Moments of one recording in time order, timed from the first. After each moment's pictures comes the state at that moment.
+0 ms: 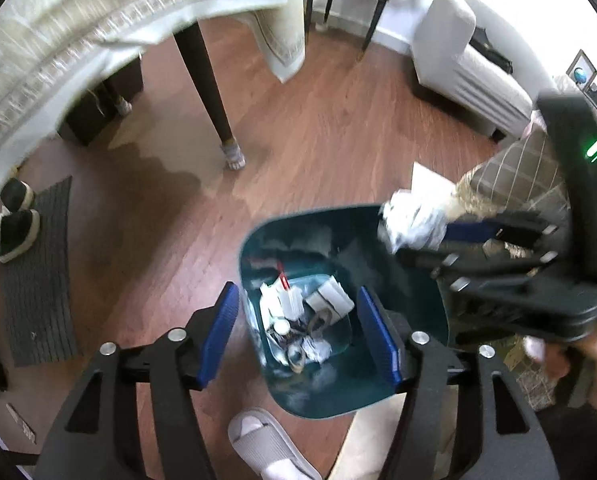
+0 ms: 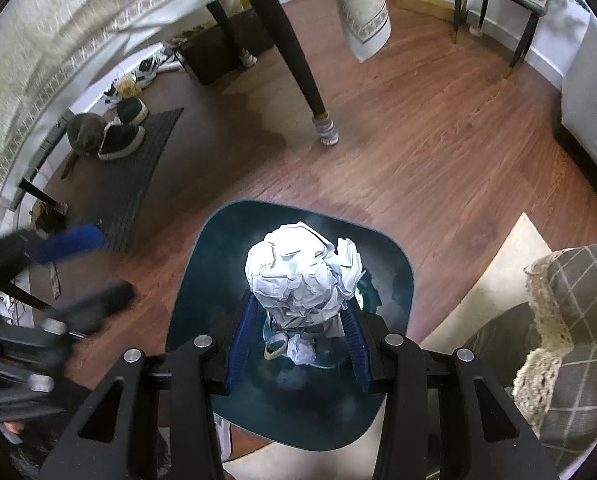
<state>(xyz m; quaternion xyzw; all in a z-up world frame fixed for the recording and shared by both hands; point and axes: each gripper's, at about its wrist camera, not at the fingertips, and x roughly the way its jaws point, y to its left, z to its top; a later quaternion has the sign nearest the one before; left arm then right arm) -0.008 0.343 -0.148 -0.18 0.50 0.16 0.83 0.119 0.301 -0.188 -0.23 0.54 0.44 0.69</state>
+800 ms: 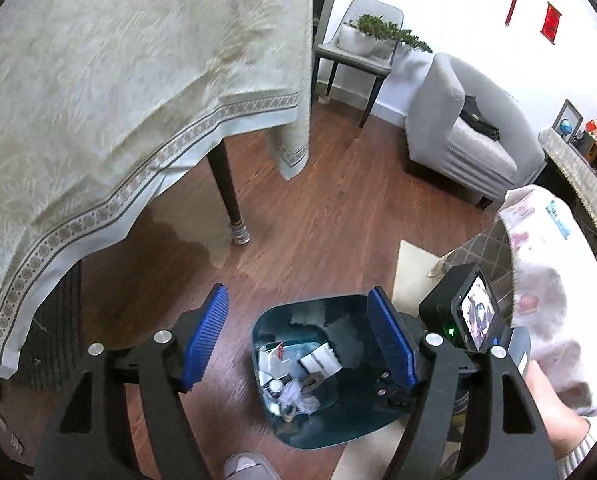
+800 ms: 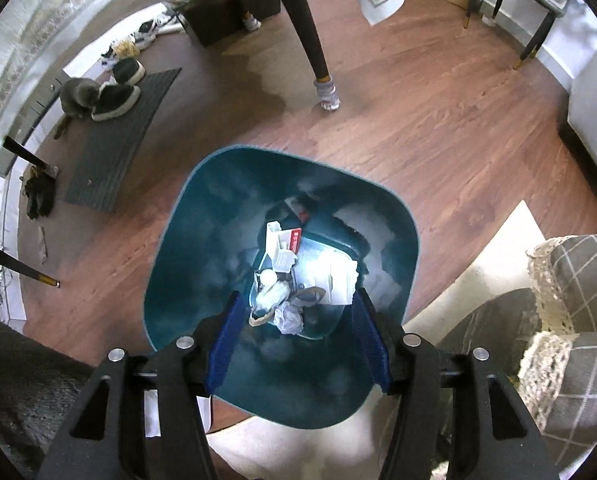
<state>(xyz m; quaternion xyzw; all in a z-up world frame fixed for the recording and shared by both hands) -0.020 0.354 -0.053 -0.19 0.39 0.18 0.88 0.109 0.288 -0.201 -0.28 0.55 0.43 0.66</state>
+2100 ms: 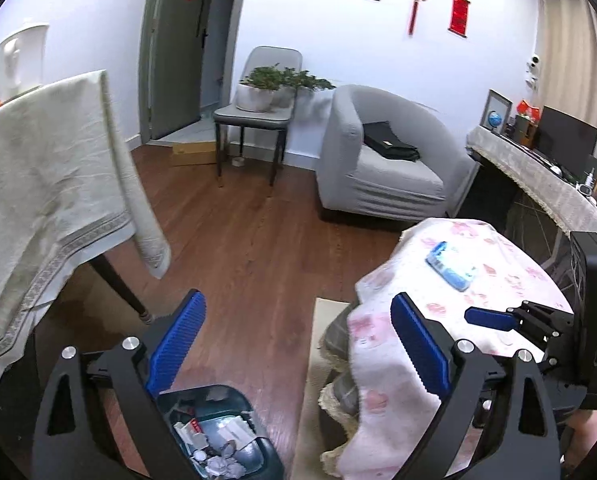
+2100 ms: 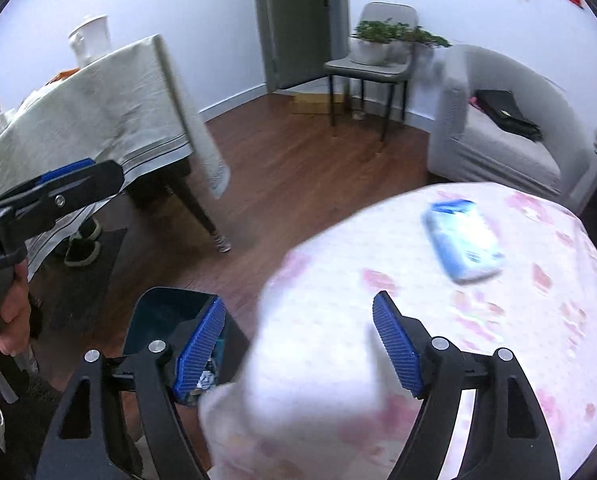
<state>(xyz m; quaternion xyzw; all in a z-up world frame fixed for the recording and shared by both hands) 0.105 0.190 0.036 -0.11 0.30 0.09 0.94 0.188 0.061 -0.014 -0.12 0.39 0.35 0.84</state>
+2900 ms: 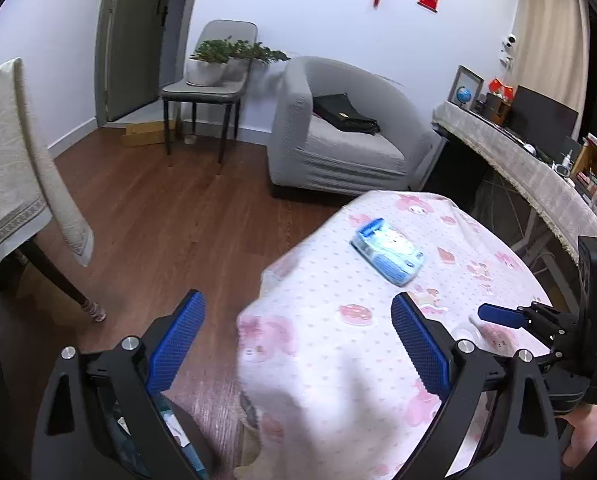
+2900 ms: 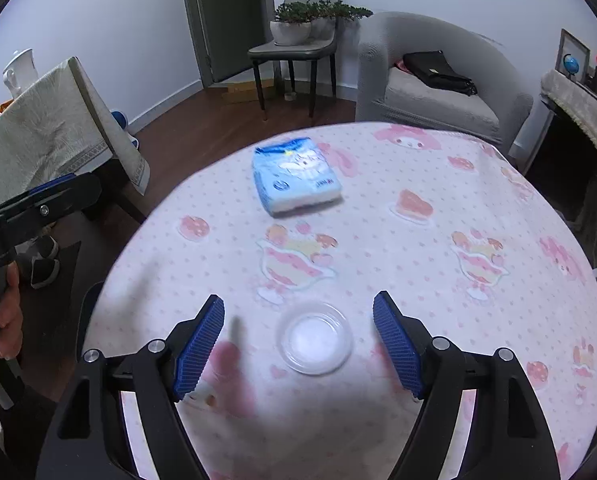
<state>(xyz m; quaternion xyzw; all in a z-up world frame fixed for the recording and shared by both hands) 0.175 0.110 0.002 -0.12 0.34 0.02 0.93 0.224 -0.042 -0.033 -0.10 0.43 0.26 0.86</state>
